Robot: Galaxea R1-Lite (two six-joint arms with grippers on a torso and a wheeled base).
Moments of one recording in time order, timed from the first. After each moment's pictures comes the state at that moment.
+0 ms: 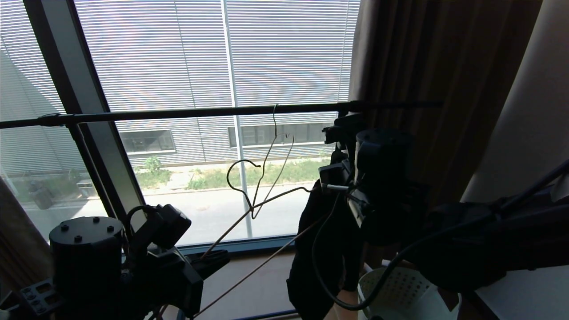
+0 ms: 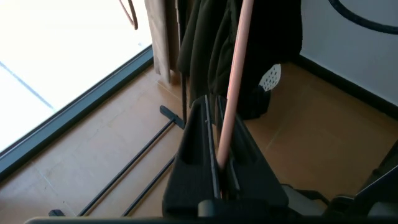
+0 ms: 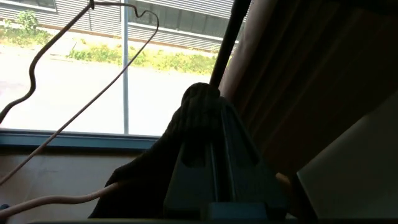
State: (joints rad) left arm -0.47 1.60 -0.25 -0.94 -0.28 0.04; right arm 0.79 1.95 -1.07 -0.71 -0.80 -0.07
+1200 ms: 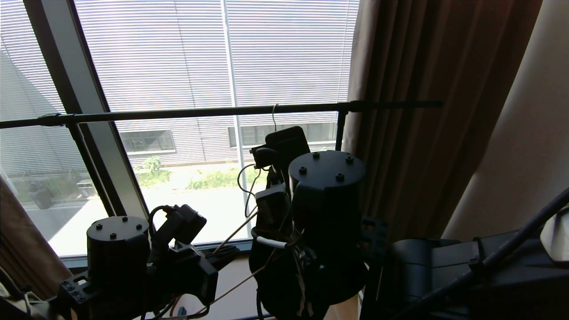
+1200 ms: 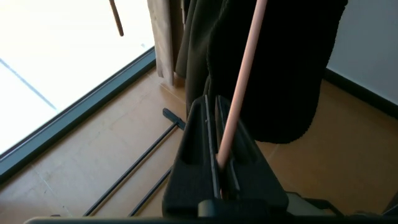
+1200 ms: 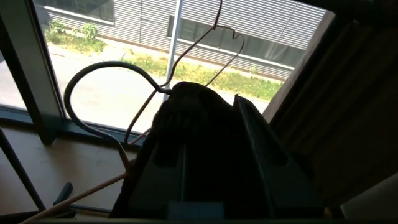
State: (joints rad) left arm -0.47 1.77 -0.26 -1.11 -0.27 0.04; right arm 1.04 2.00 -1.18 -0.70 -0.86 -0.07
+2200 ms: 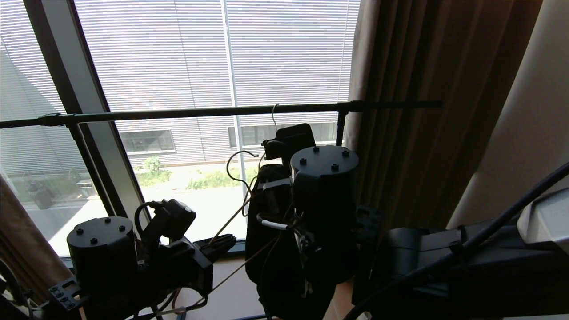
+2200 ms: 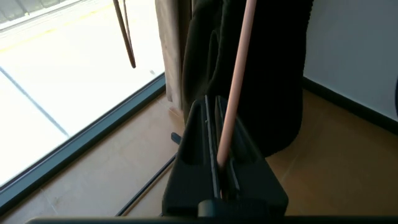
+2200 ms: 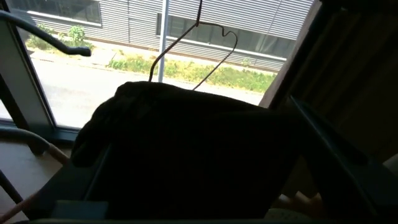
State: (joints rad) left arm -0.45 1.79 -0.22 -1.30 -0.27 0.04; right arm 1.01 2.03 -1.20 -0.69 -0.88 -0.04
